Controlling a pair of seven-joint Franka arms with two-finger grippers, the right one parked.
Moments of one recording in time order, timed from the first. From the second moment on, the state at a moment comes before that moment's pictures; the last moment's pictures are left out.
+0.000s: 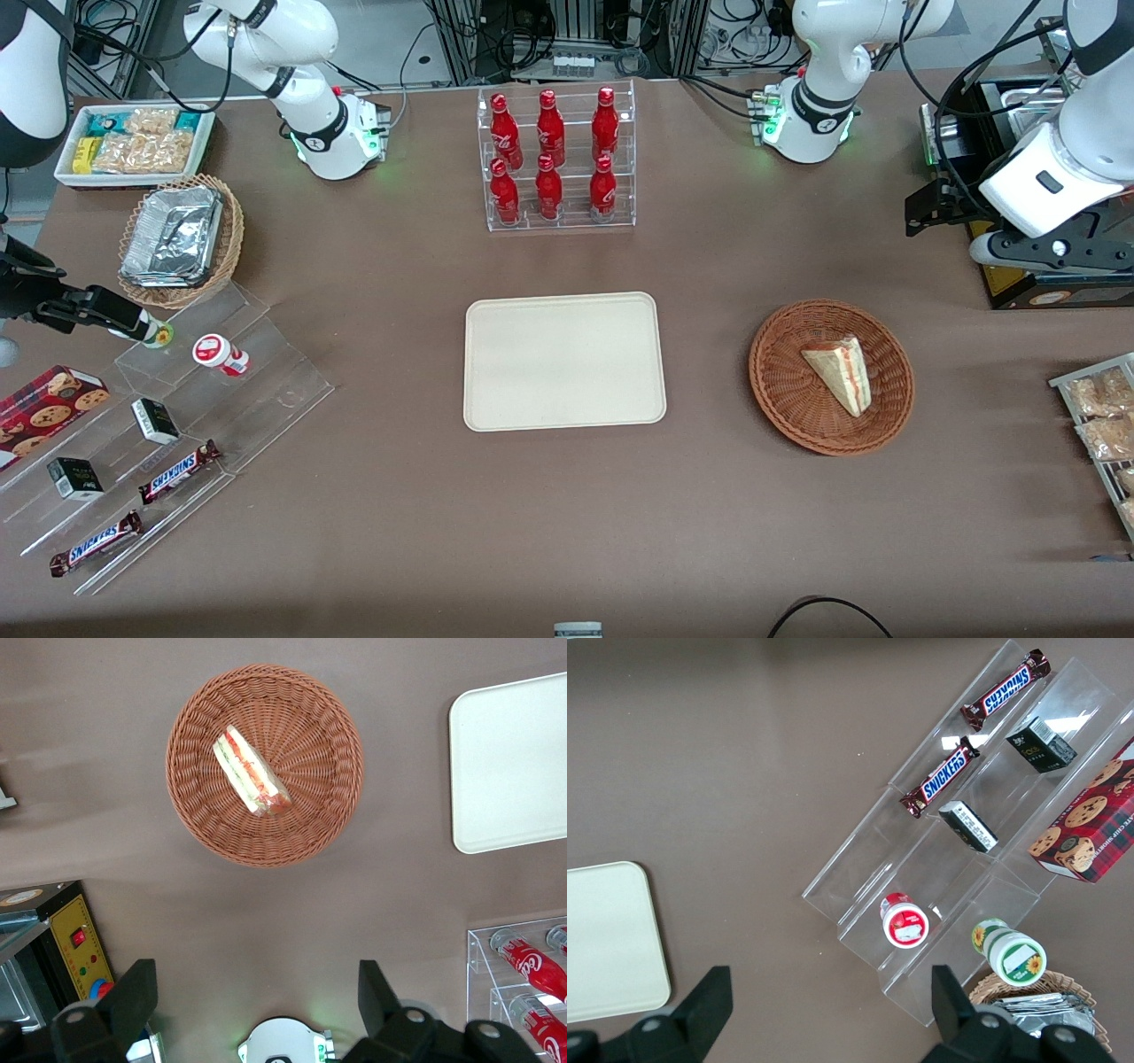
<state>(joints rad) 0.01 0.00 -0.13 -1.57 -0.01 1.42 0.02</state>
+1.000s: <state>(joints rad) 0.00 0.03 -0.13 -1.89 -0.01 1.81 0.02</state>
